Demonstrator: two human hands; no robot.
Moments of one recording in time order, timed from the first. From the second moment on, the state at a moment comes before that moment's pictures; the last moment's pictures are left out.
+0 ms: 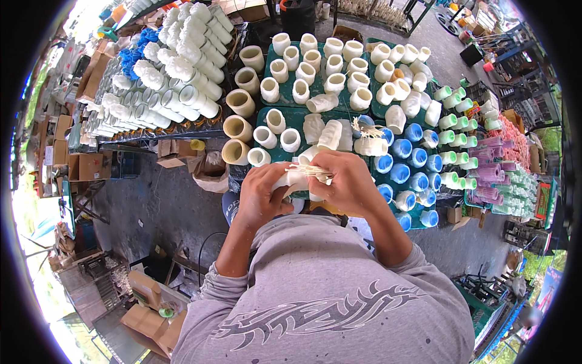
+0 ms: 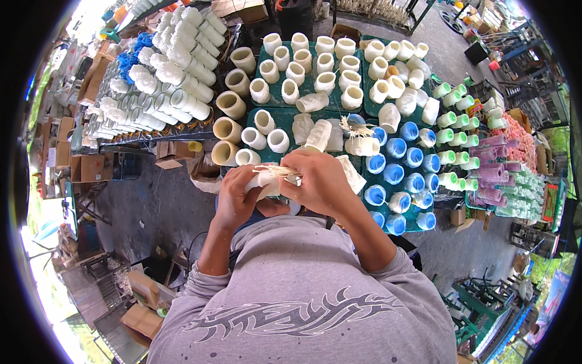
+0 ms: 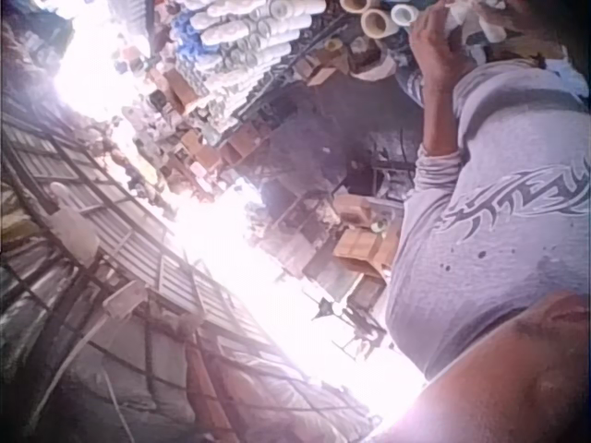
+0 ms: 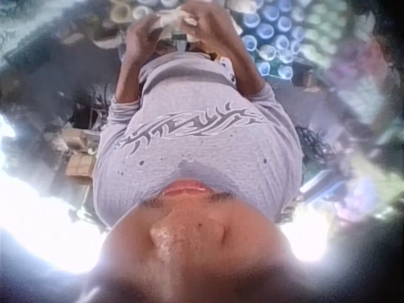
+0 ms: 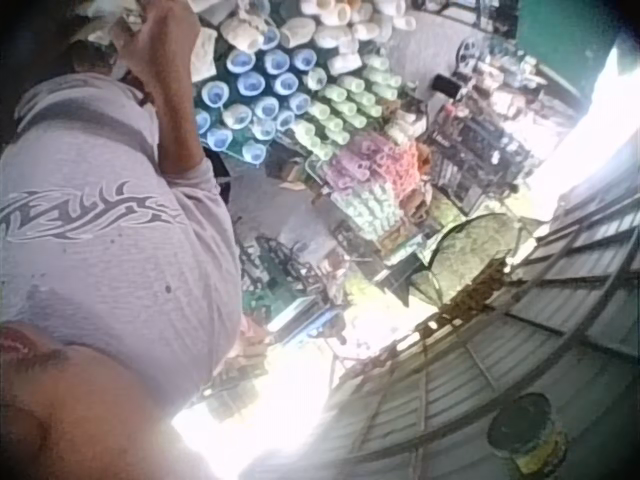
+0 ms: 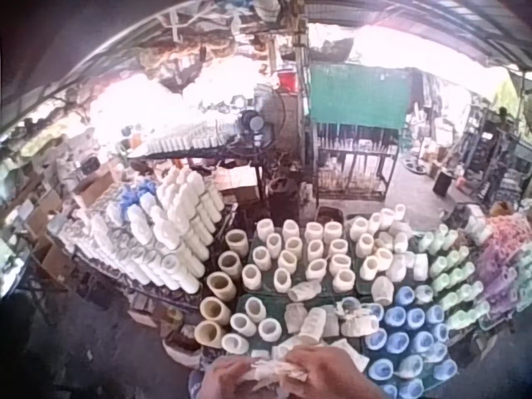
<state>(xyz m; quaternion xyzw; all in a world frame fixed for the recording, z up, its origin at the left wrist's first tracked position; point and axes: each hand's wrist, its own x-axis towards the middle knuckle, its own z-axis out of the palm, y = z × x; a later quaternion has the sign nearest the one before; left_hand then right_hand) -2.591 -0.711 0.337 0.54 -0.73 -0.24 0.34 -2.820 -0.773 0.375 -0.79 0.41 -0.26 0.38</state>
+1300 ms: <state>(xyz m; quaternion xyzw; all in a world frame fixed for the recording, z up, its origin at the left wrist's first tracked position) -2.619 -0.710 0.344 0.52 -0.77 -0.26 0.26 -2.866 -0.775 0.348 -0.78 0.39 -0.23 0.43</state>
